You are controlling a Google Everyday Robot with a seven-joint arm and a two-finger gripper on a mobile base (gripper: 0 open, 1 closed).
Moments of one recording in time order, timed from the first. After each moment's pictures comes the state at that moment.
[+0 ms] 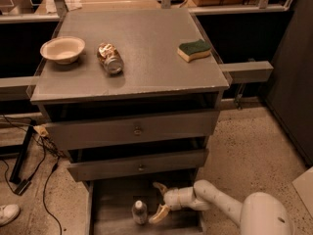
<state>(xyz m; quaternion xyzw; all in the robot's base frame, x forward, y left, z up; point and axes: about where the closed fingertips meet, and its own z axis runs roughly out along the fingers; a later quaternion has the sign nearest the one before) 0.521 0.017 0.227 -0.49 0.64 0.46 0.37</state>
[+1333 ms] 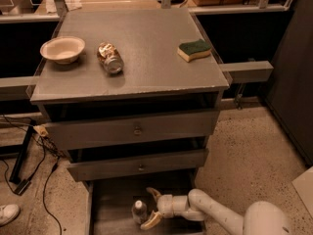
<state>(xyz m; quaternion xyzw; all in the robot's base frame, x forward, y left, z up) 0.501 0.052 0.223 -0.46 0.63 0.47 0.41</state>
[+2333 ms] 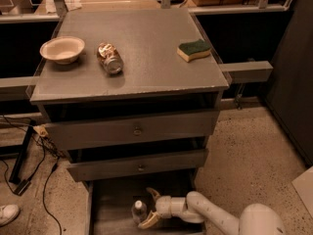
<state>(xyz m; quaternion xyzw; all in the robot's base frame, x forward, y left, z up) 0.510 0.061 0.202 -0.45 0.64 0.46 0.42</state>
